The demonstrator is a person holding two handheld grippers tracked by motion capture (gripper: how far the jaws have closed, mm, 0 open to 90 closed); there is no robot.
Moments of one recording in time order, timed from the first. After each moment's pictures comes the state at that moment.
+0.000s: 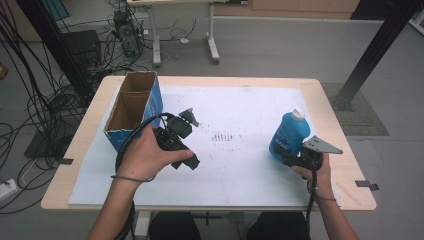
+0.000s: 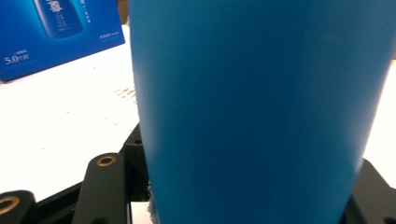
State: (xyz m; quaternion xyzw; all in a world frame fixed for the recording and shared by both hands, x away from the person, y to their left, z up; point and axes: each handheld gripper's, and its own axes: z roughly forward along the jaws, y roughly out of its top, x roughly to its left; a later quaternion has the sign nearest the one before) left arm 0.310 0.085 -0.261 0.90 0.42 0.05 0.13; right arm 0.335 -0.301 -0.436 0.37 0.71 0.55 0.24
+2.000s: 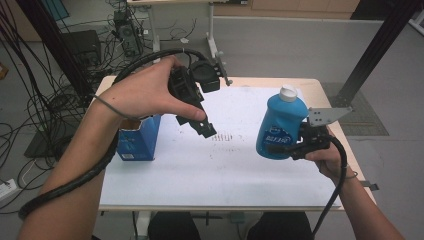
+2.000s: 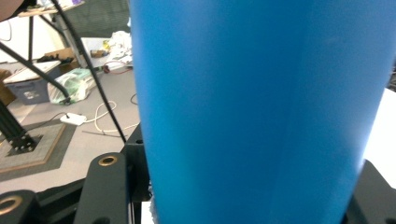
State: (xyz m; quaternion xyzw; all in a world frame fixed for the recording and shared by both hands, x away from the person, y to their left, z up) left arm 0.317 0.038 -0.120 0.98 0.13 0.06 0.15; right arm 0.331 -0.268 -0.305 0.11 0.79 0.60 0.02
